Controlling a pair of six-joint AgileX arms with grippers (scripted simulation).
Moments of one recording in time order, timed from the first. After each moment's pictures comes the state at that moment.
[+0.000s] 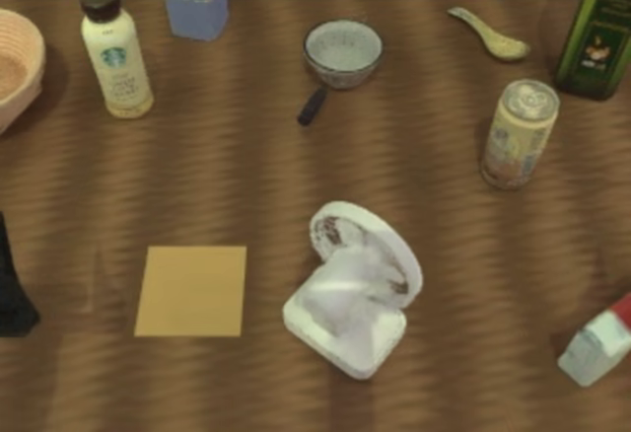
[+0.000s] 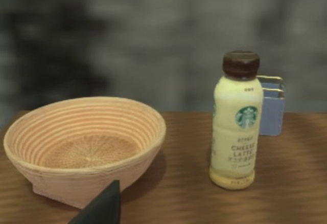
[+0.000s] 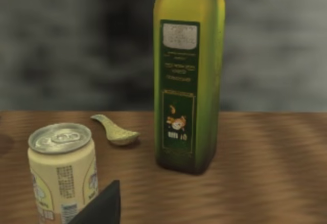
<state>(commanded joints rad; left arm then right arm) 0.00 0.00 0.00 0.00 0.00 0.00 0.00 0.00 0.00 0.00 0.00 0.00</state>
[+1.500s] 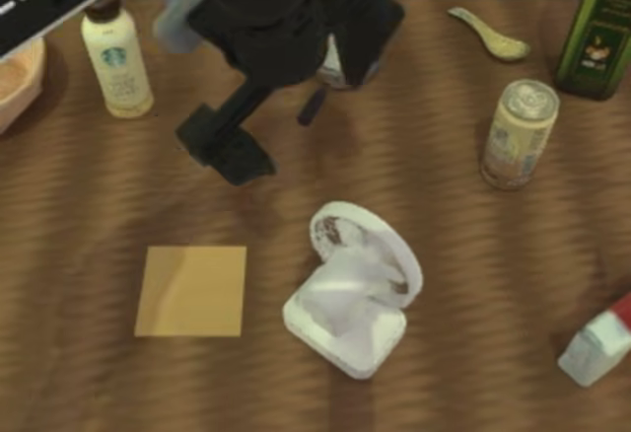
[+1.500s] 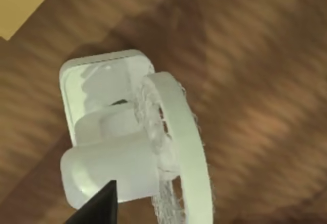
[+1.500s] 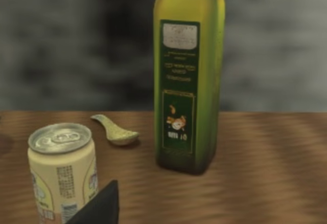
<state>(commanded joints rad) -0.71 1.89 1.92 -1.33 0.00 -1.48 0.00 0.00 0.00 0.00 0.00 0.00</state>
